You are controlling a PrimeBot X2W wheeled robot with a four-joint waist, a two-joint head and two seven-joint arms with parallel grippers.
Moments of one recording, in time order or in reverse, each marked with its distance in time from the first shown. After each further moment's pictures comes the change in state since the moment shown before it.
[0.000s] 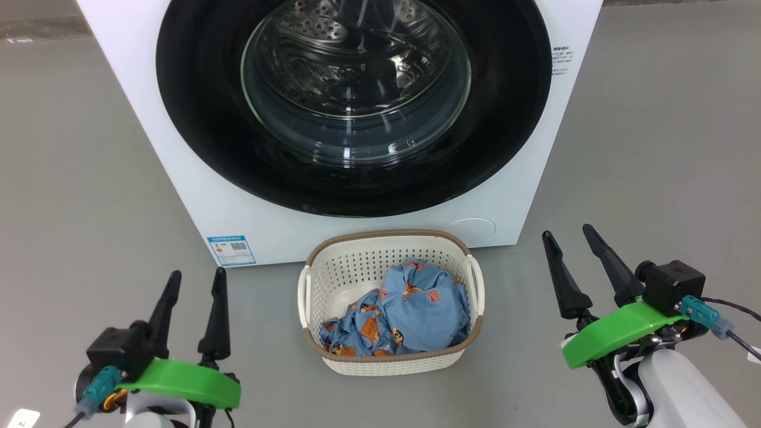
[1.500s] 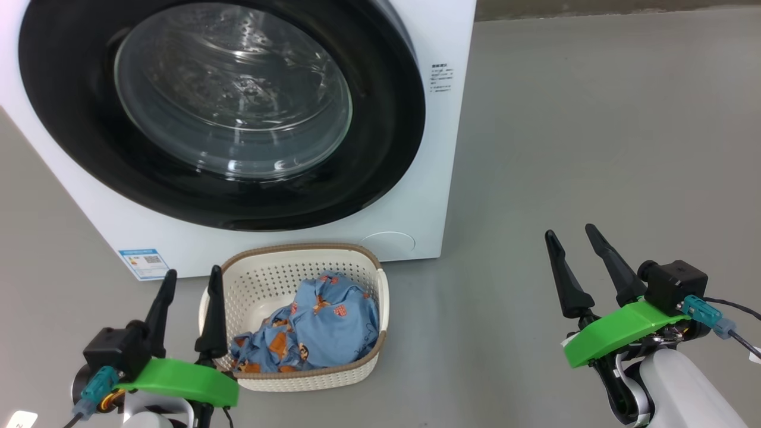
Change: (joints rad) left arm 0.000 -0.015 0.030 -0.003 0.024 -0.003 0.000; right arm 0.000 0.003 -0.011 0.007 0.000 0.000 0.000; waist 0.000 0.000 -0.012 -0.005
